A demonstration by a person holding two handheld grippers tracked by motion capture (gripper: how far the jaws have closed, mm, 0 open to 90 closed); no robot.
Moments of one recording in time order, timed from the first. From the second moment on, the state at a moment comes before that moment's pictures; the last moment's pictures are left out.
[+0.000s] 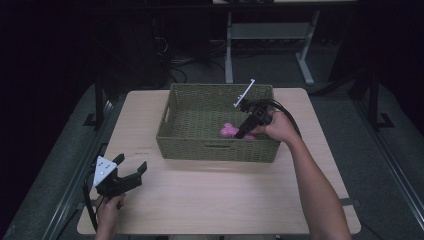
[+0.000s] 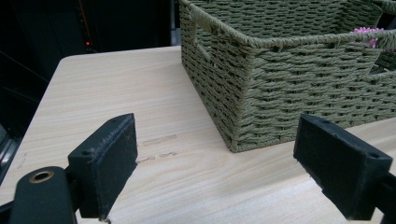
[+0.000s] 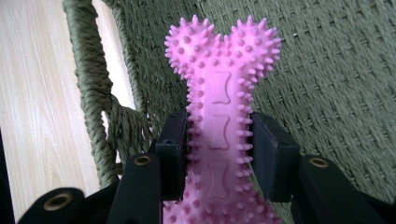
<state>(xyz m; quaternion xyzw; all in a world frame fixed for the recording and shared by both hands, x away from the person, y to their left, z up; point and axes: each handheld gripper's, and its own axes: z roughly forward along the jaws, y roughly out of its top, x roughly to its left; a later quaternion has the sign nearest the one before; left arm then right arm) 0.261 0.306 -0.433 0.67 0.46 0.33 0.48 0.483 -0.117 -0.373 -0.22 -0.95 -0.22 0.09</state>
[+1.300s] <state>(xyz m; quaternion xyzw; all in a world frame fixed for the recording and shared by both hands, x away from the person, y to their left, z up) 0.261 0.306 -0.432 0.67 0.46 0.33 0.48 0.488 -0.113 -0.381 -0.25 -0.94 -0.22 0.08</state>
